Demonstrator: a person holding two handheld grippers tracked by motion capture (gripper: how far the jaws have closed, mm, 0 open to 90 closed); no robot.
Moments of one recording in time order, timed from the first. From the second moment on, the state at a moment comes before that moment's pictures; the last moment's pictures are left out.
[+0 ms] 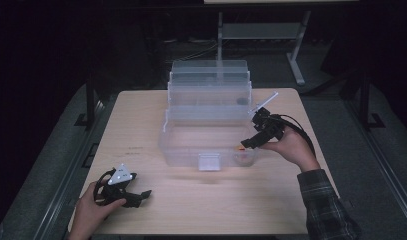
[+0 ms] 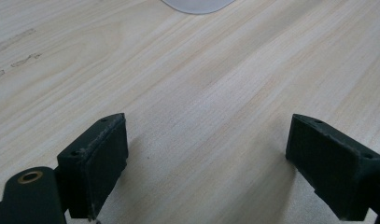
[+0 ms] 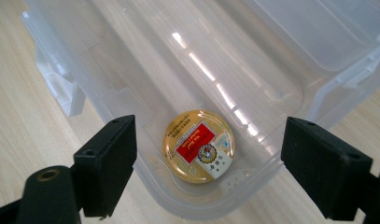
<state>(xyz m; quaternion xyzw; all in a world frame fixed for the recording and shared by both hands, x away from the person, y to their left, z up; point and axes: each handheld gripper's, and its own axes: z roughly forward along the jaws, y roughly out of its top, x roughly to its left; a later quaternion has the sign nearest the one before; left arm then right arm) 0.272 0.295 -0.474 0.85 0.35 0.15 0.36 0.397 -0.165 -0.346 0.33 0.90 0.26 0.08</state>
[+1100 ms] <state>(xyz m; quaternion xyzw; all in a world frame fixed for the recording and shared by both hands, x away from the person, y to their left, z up) 0.272 0.295 -0.474 0.85 0.35 0.15 0.36 0.360 -0.221 -0.357 0.38 0.88 0.28 0.10</state>
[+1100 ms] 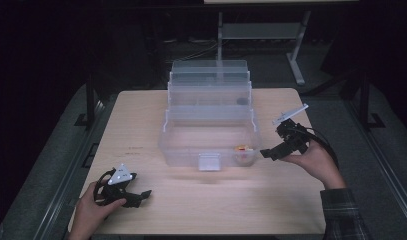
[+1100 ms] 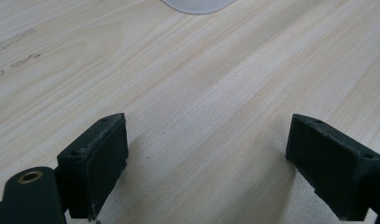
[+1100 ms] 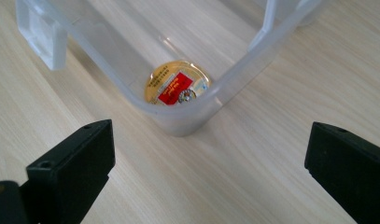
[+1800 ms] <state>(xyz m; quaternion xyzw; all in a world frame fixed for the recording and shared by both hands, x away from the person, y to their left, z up) 0.272 0.295 -0.474 0.85 0.35 0.15 0.36 0.329 -0.262 -0.390 0.41 0.85 0.31 0.10</state>
